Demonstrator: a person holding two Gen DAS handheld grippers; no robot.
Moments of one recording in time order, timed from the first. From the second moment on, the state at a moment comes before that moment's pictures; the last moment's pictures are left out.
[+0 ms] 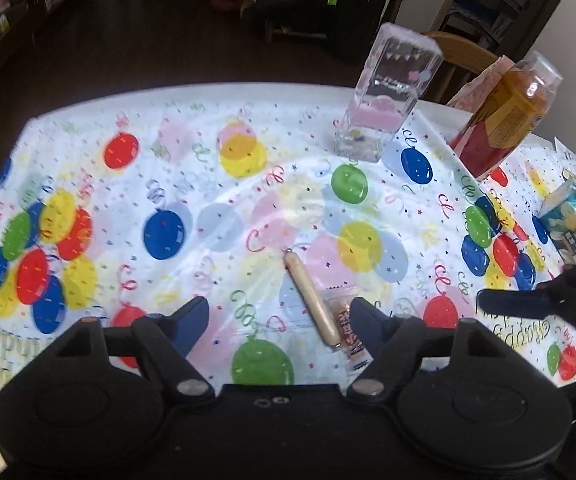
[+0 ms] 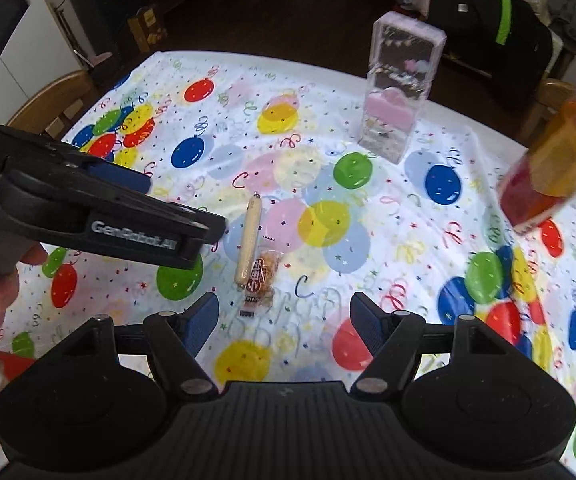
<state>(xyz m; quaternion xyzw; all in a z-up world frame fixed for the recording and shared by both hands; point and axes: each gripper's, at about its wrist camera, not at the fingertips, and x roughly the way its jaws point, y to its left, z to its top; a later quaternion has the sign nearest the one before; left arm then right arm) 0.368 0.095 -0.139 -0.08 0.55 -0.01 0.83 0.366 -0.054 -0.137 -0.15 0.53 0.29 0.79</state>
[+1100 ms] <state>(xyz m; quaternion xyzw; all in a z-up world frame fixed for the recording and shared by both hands) 0.401 0.083 -0.191 -0.11 0.58 -0.02 0.81 0.394 -0.024 -0.198 -0.11 0.56 0.30 0.76</state>
